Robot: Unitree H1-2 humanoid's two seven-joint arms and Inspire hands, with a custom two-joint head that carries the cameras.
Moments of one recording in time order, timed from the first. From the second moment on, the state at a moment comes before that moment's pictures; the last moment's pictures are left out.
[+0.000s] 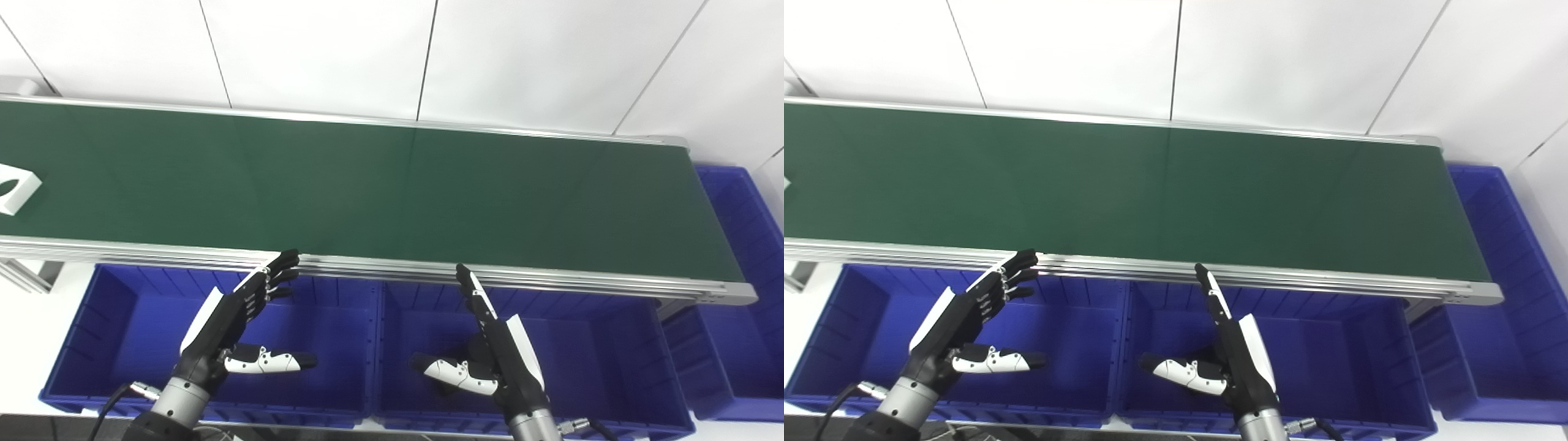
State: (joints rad) left arm 0.29 0.21 -0.13 -0.20 0.03 -0.13 -0.25; right arm 0.40 -0.04 0.27 -0.29 -0.34 0.01 0.02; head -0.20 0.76
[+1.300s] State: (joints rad) left arm 0.30 0.17 -0.17 -0.14 0.11 -0.18 -0.22; right arm 0.41 -0.10 0.24 -0.27 -0.28 -0.02 0.02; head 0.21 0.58
